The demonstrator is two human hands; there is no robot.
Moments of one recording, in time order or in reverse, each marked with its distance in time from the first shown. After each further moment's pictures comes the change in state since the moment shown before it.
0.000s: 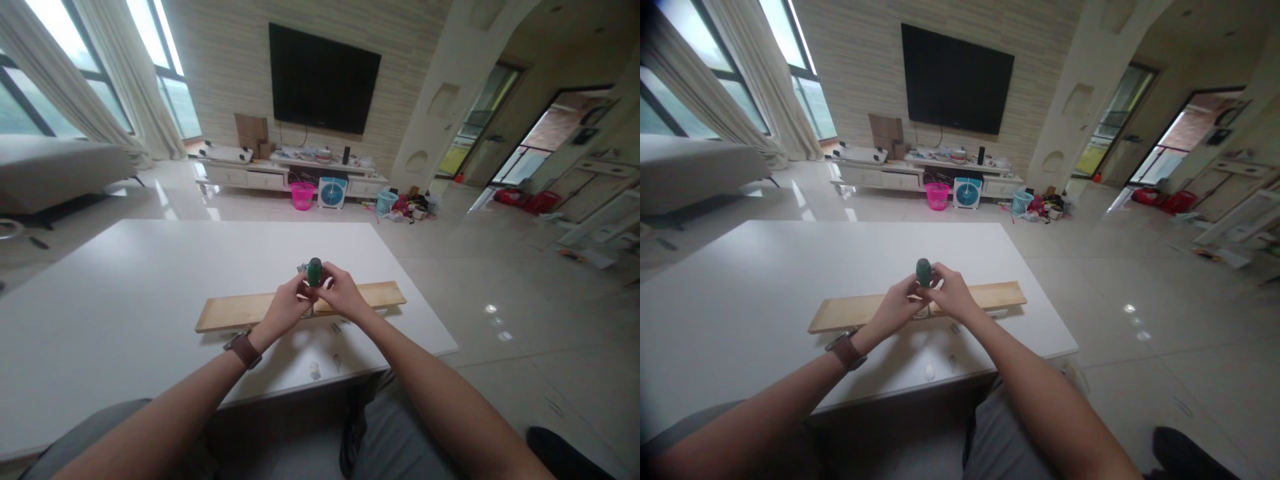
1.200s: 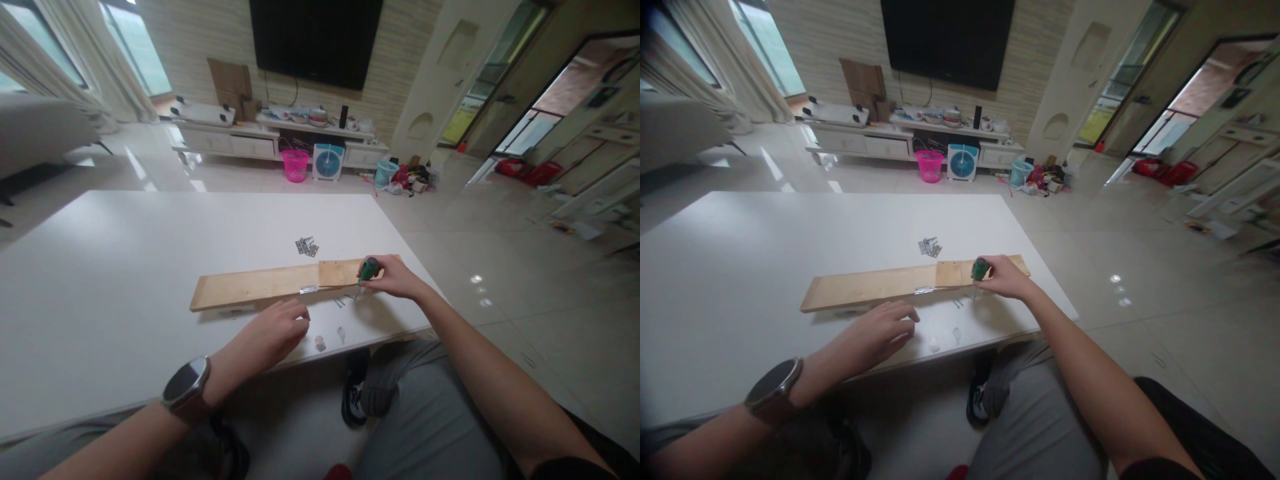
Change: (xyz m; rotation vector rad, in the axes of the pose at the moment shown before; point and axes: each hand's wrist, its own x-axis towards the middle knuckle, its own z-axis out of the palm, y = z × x) left_hand -0.083 0.006 -0.034 0.668 -0.530 0.431; right_hand -0.049 0.027 -0.096 -0.278 -0.229 0.159
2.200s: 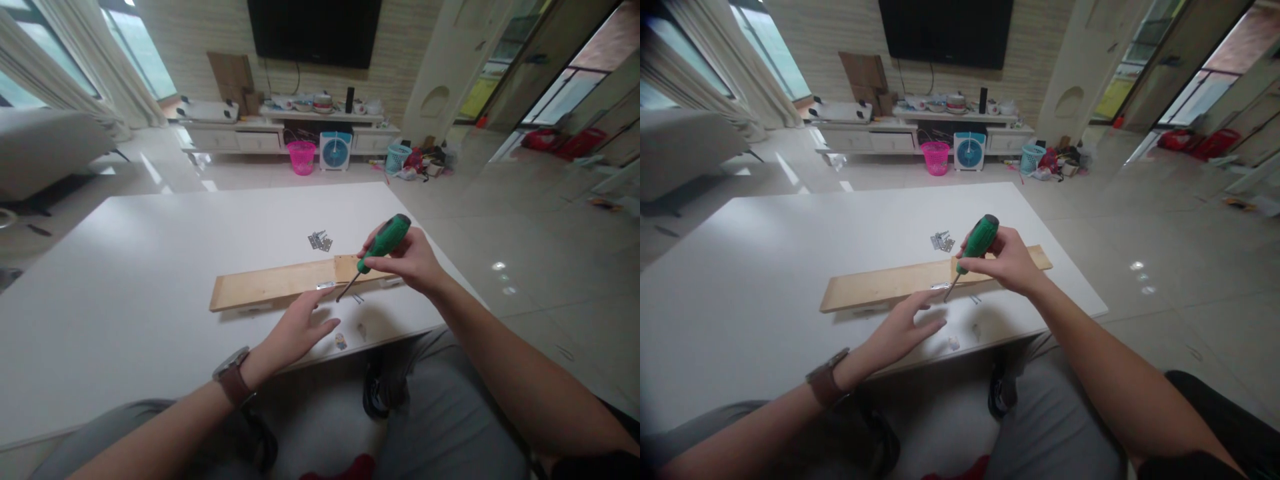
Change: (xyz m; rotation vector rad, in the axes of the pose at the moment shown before) left_hand 0.011 -0.004 0.029 -0.567 0.209 -0.427; right_hand 0.019 -0.074 0.019 0.614 0.245 -0.117
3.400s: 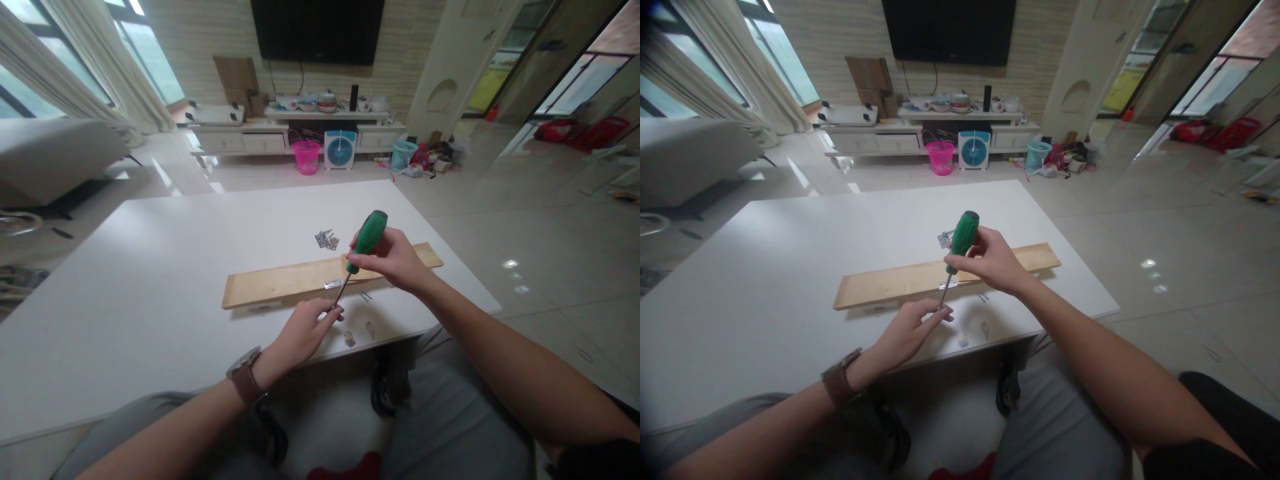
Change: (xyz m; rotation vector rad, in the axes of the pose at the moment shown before) left_hand -0.001 0.022 -0.008 -0.012 -0.036 -0.116; right_hand 0.011 0.007 0.032 0.006 -0.026 0.079
